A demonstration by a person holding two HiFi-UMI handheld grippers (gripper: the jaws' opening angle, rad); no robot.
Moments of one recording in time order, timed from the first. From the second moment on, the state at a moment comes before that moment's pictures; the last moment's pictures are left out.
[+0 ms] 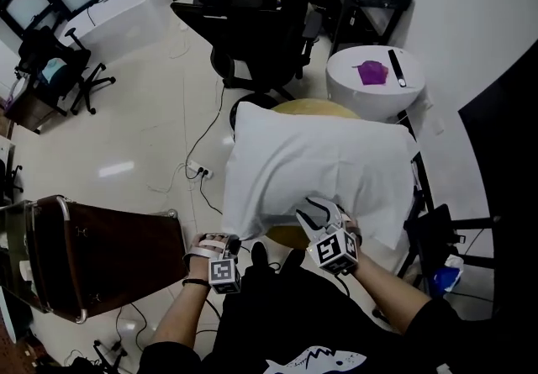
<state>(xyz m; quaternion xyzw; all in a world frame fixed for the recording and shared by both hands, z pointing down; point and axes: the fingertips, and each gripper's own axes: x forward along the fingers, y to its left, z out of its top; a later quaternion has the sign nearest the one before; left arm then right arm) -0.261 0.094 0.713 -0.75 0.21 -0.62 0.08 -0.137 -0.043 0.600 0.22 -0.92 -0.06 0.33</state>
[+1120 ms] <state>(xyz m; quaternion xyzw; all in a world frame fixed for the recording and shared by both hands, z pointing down) -0.281 0.094 0.712 -0.75 0.19 -0.63 0.12 -0.045 -0.026 0.674 0.29 -0.81 -0.17 0.48</state>
